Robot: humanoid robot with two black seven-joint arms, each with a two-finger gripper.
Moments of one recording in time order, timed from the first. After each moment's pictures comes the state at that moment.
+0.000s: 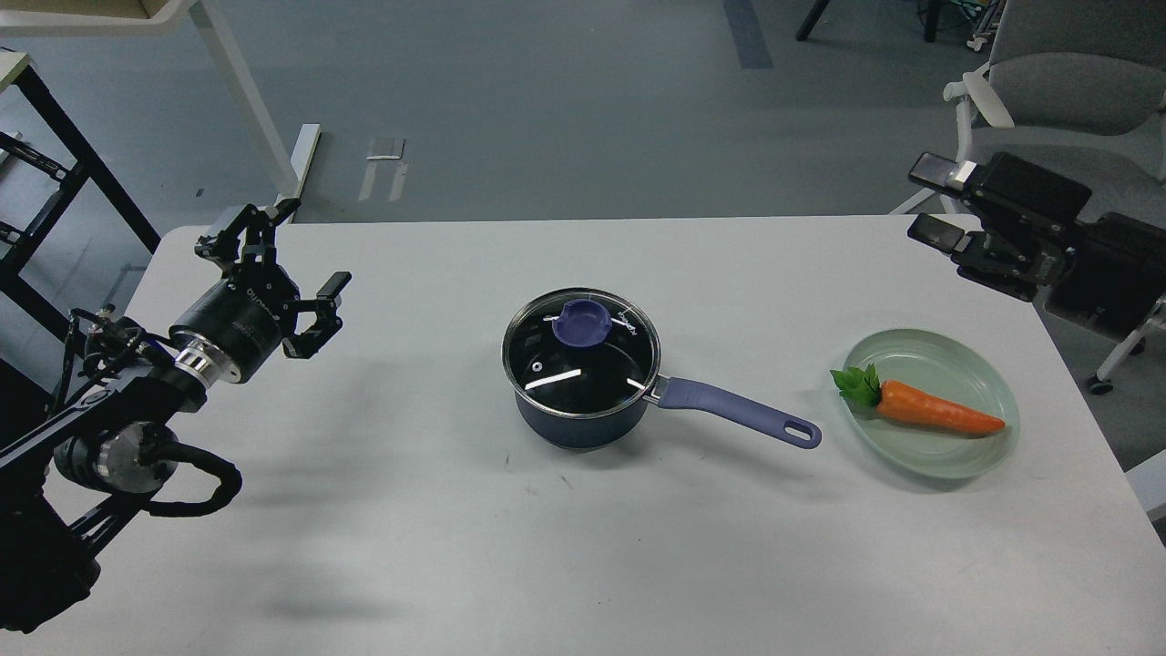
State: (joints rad) left arm -0.39 0.59 -0.82 -1.18 0.22 -0.21 -0.30; right arm 0.74 -1.16 0.50 1.55 -0.97 0.30 0.49
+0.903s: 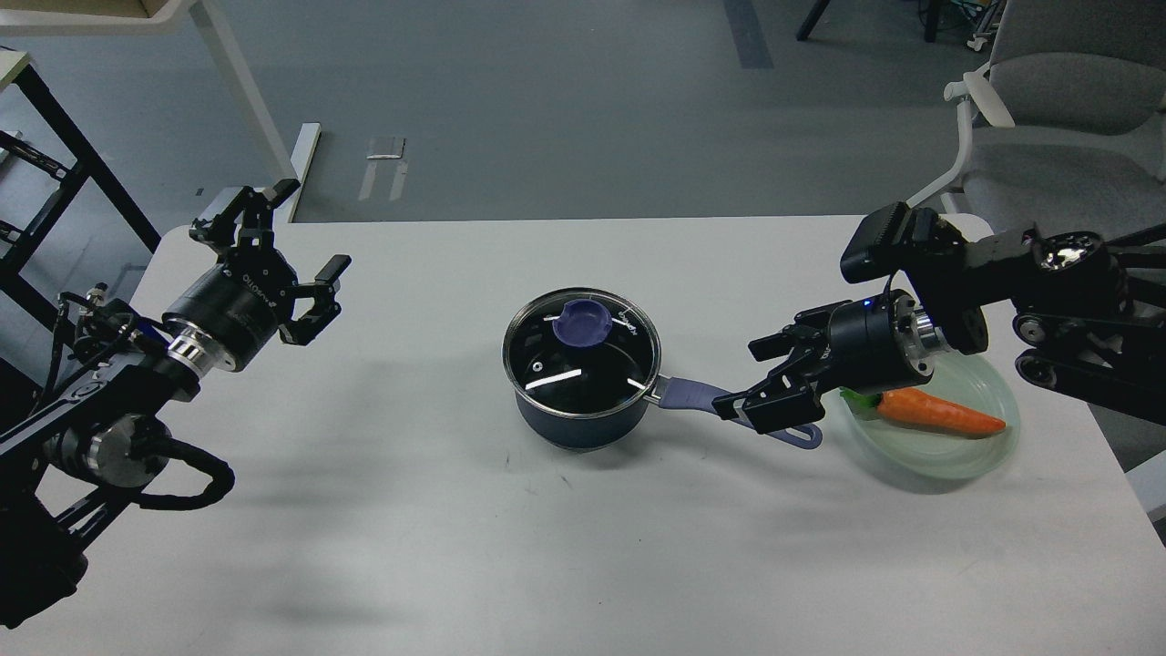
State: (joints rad) left arm -0.40 0.62 -0.82 -1.23 0.27 -0.21 -0.31; right arm 1.34 -0.70 -0.27 1.37 -1.62 0.28 0.49
